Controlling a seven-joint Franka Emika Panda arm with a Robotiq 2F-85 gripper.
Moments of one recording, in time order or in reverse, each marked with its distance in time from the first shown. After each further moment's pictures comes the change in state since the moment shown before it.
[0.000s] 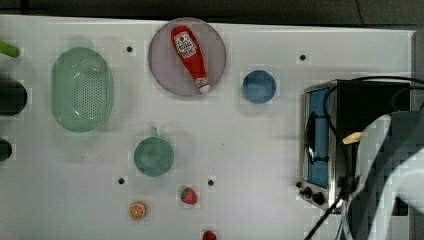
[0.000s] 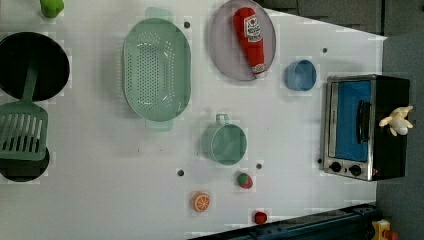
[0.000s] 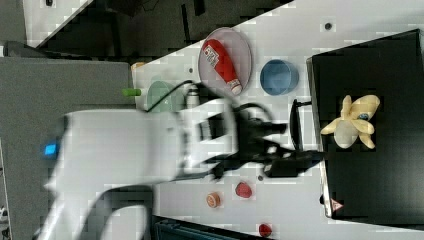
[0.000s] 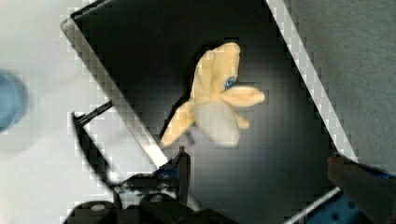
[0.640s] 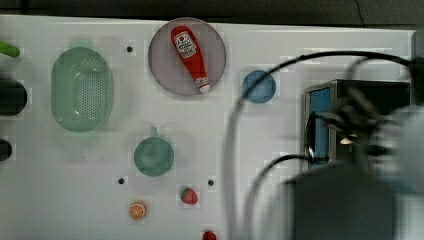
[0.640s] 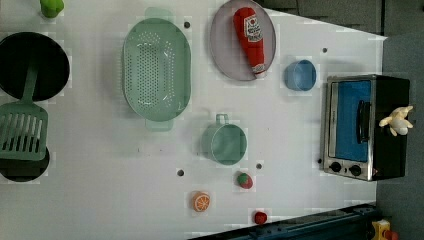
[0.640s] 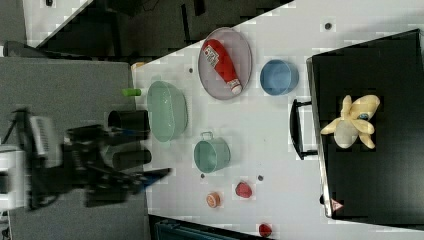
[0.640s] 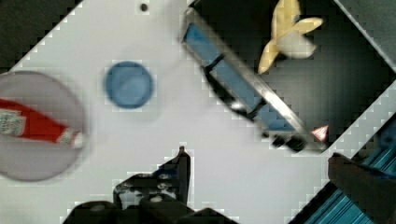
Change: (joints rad) arm 0.036 -0.272 0.327 0.132 -0.012 -0.356 0.549
